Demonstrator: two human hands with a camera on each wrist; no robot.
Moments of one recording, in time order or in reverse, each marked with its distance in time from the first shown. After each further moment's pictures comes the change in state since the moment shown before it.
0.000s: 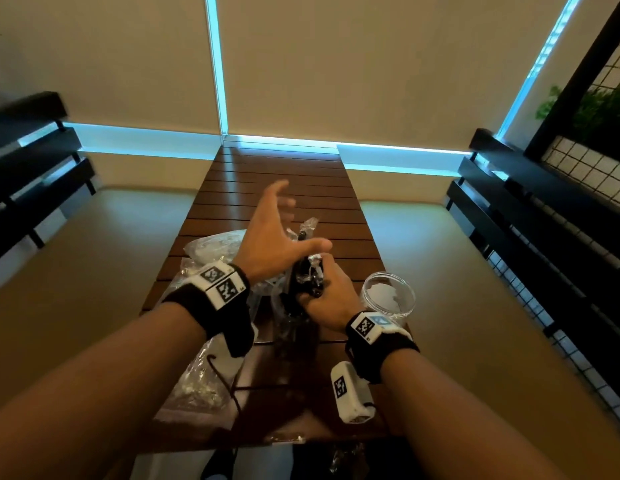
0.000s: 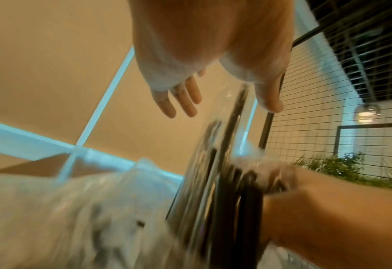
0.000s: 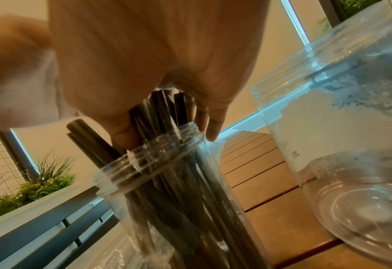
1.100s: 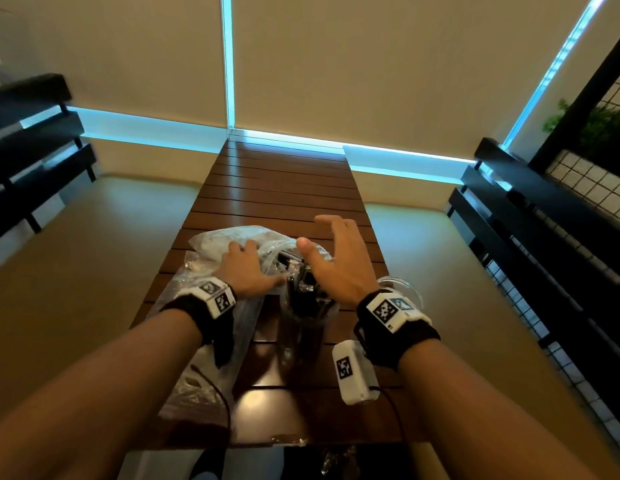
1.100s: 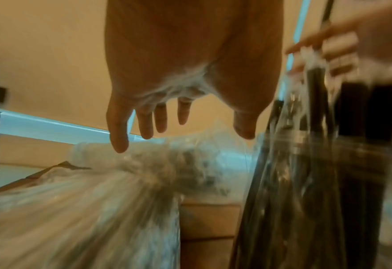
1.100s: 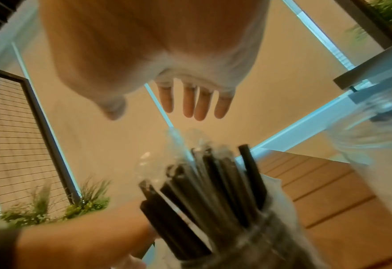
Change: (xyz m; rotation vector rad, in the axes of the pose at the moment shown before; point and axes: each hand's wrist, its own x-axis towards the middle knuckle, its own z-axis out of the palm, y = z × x) left_hand -0.009 -0.097 -0.012 0.576 -0.254 -0.464; right_hand 0.016 -0.060 -0.020 -0.157 0.169 -0.101
